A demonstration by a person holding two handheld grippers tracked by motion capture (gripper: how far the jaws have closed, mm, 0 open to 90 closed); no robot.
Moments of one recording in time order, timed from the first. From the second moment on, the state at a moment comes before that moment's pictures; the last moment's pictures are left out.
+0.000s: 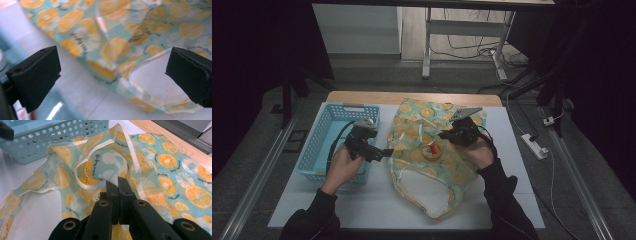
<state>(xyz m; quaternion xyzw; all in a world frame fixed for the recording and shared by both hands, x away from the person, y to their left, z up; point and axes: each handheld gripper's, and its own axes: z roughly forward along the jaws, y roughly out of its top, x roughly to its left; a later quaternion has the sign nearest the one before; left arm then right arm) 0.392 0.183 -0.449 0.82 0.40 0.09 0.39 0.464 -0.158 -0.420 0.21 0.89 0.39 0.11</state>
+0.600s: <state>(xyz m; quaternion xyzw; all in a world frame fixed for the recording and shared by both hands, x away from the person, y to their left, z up) 0.401 0.239 -0.465 0.81 0.47 0.13 0.33 0.465 -0.158 -0.421 0.21 0.89 0.39 0.11</state>
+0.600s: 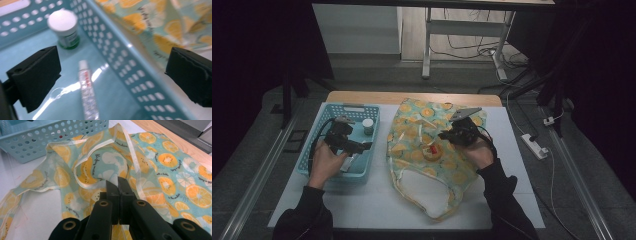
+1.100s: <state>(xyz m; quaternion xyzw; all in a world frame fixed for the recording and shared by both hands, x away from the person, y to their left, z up) 0.416 0.250 -0.497 0.83 0.49 0.11 0.25 0.465 -0.155 -0.423 0.21 0.89 0.39 0.11</state>
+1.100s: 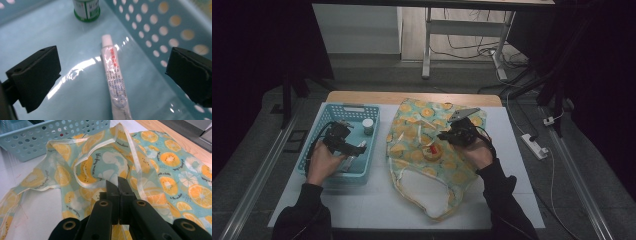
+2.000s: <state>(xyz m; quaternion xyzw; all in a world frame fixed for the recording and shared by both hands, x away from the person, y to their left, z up) 0.422 0.241 -0.515 0.85 0.49 0.06 0.17 0.465 -0.153 -0.426 0.20 0.90 0.38 0.10</state>
